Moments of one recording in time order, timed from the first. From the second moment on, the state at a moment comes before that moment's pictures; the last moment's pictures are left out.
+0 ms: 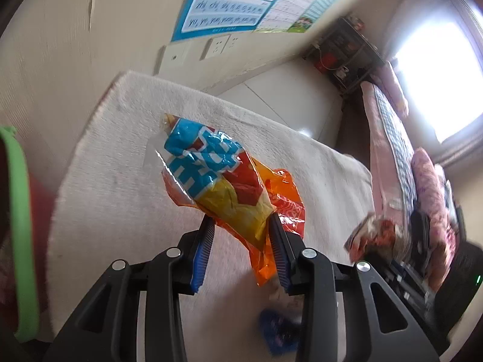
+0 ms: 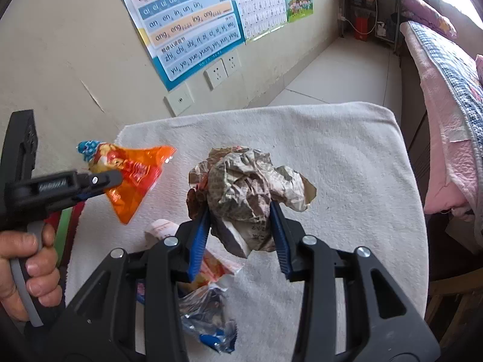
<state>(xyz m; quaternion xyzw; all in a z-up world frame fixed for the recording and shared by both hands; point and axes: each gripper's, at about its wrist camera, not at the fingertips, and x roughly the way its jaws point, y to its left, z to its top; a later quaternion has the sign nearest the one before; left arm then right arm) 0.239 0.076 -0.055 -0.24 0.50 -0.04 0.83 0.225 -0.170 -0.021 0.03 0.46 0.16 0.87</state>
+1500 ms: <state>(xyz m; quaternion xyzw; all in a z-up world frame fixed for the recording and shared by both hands) 0.085 0.139 0.036 -0.19 0.42 -0.01 0.89 0.141 -0.100 0.066 -0.02 0.39 0.22 0.89</state>
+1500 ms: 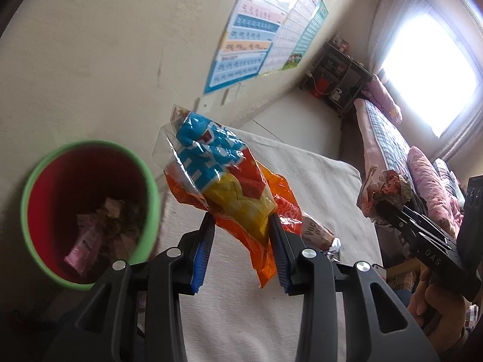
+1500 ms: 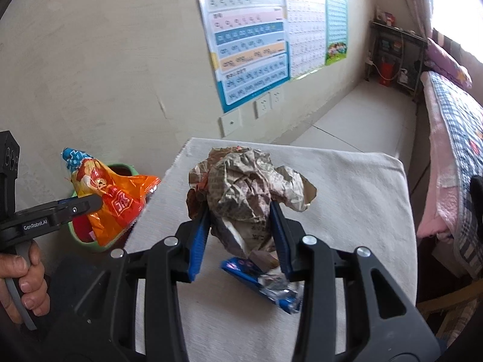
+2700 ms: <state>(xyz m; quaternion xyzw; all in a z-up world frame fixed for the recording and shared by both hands) 0.013 0.332 0.035 -0.22 0.40 0.15 0.88 0.122 0.139 0.062 -0.09 0.39 0.40 0.83</state>
